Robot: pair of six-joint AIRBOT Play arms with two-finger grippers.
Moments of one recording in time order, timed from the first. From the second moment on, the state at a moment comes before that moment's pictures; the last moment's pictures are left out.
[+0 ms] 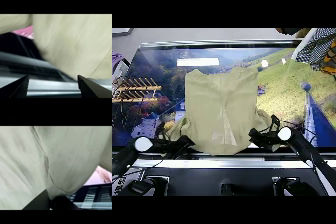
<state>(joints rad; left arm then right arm) -0.27 -0.84 0.42 0.97 -0.95 -2.08 0.24 -1.03 0.52 -0.99 0.86 1.95</state>
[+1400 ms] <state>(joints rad) -0.39 -0.37 0.42 0.99 -1.18 -2.16 0.24 -0.30 0.52 -0.98 1.35 2.12</state>
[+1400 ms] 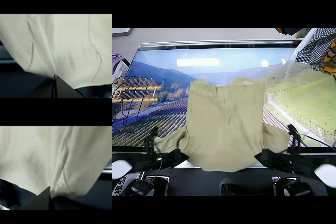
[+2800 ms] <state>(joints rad) -0.16 -1.42 0.87 0.56 -0.77 -1.78 0.23 -1.24 0.66 -0.63 0.40 2.34</state>
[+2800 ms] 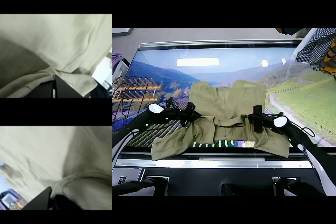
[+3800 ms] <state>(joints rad) 0.05 -1.27 0.93 0.66 -0.95 -1.54 0.24 -1.10 0.97 -1.22 0.86 1.97</state>
